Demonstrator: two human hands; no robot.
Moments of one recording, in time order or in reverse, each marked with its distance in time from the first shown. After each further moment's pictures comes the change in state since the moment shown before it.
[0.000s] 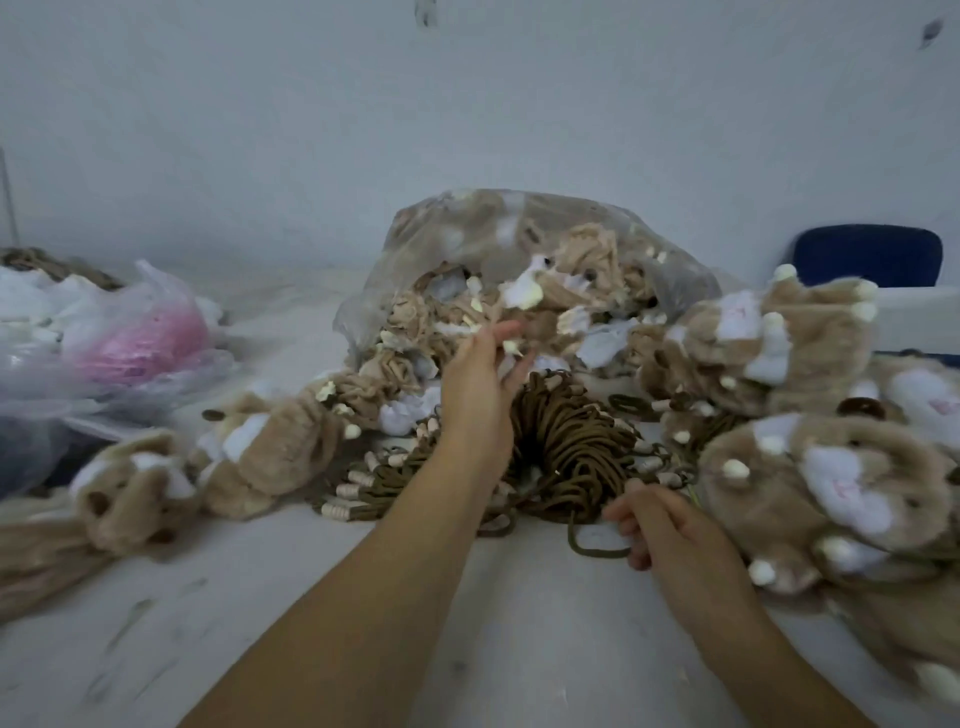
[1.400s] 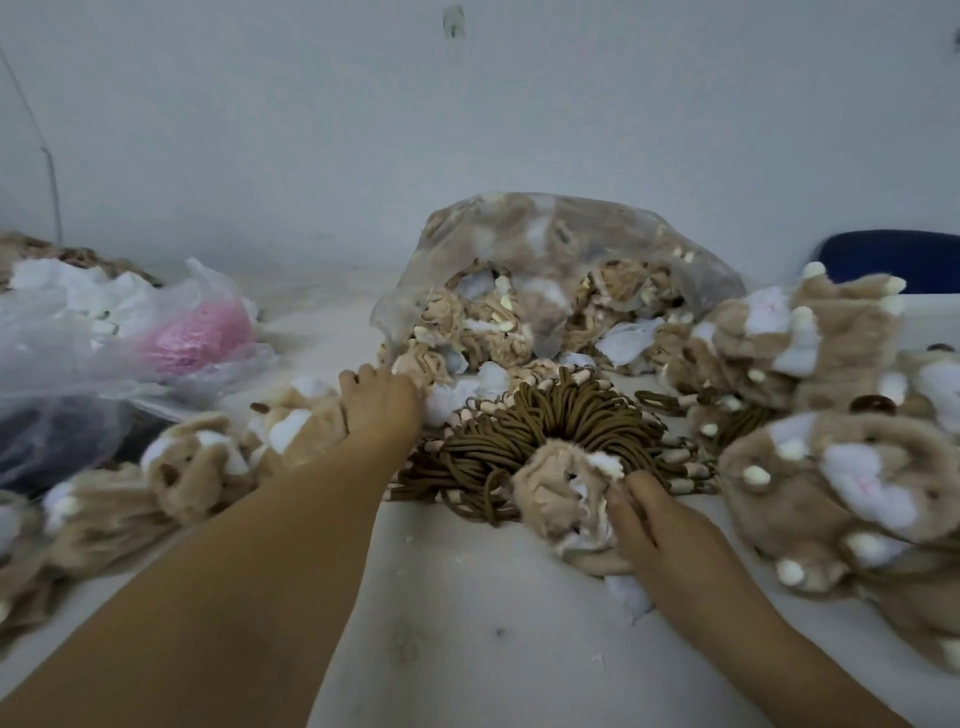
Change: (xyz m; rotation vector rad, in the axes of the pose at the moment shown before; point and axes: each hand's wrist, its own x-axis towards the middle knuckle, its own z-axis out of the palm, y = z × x) left_hand 0.054 0.021 -0.131 2.272 0.157 0.188; right_hand -0.023 -0.018 0.012 -0.614 -0.183 -0.326
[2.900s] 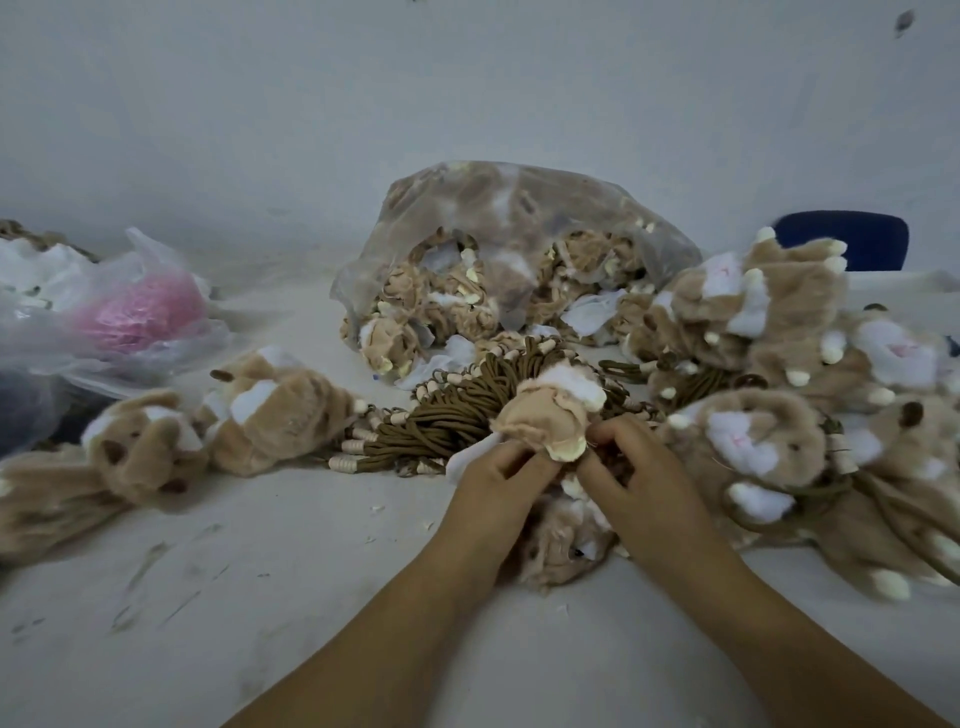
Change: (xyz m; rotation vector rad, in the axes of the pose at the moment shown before) left_hand -0.156 0.088 -0.025 -1.973 -0.546 0.091; right_hand 0.002 -0.007 -0.002 0.255 0.228 -0.093
